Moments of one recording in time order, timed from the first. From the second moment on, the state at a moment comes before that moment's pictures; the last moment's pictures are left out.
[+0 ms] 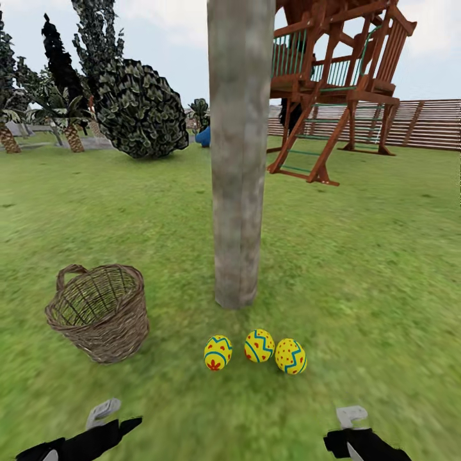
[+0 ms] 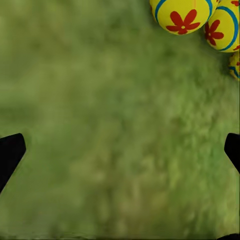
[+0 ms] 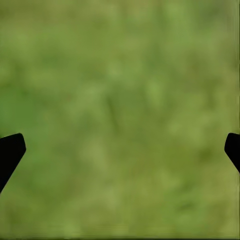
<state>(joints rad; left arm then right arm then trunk) -0.22 0.35 -0.11 -0.75 0.67 0.45 -0.50 -0.52 -0.12 0.05 -0.19 0.05 0.21 -0.02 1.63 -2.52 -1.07</state>
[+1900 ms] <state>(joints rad) -0.22 0.23 -0.19 -0.43 0.67 0.34 0.27 -0.46 -0.12 0.05 0.01 0.05 -0.03 -0.02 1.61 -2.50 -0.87</state>
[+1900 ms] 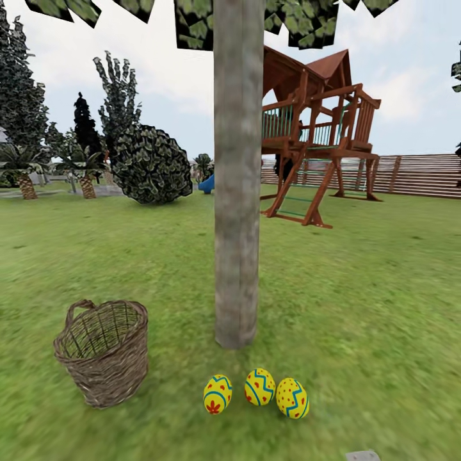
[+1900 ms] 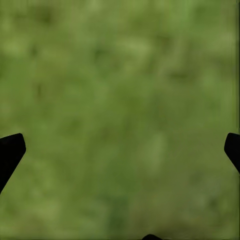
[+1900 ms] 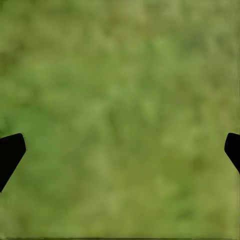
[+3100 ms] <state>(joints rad) -0.22 0.21 -0.29 -0.34 0.67 0.18 0.16 -0.41 -0.11 0.05 0.01 0.06 -0.08 -0.03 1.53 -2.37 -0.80</state>
